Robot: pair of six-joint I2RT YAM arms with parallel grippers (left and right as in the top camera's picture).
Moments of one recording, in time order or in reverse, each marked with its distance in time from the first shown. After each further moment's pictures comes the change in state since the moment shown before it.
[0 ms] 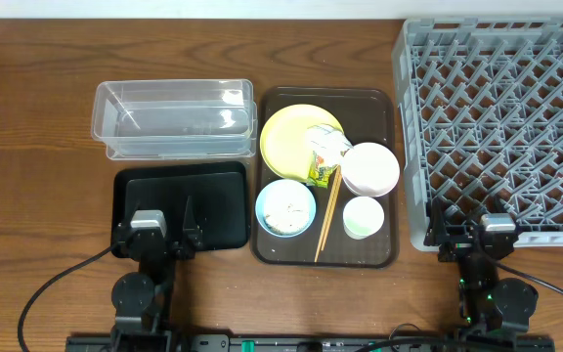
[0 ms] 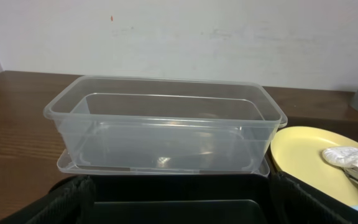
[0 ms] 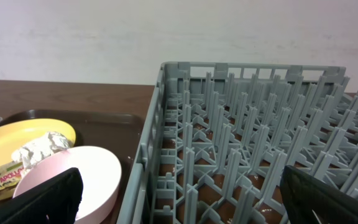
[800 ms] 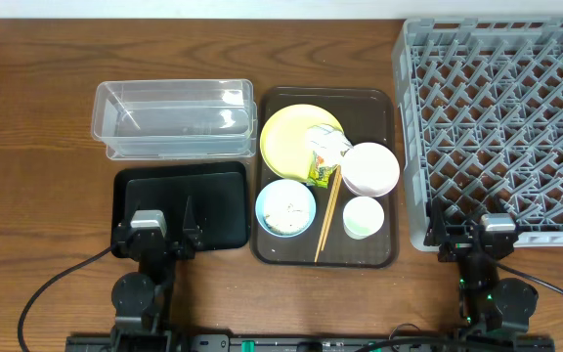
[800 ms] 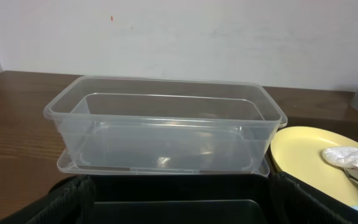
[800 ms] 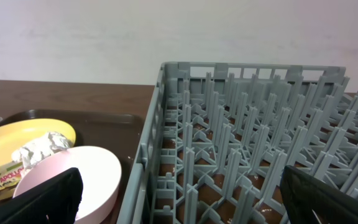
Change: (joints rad) left arm 0.000 0.000 0.000 0.000 0.000 0.000; right arm 0.000 0.000 0.000 0.000 0.000 0.000
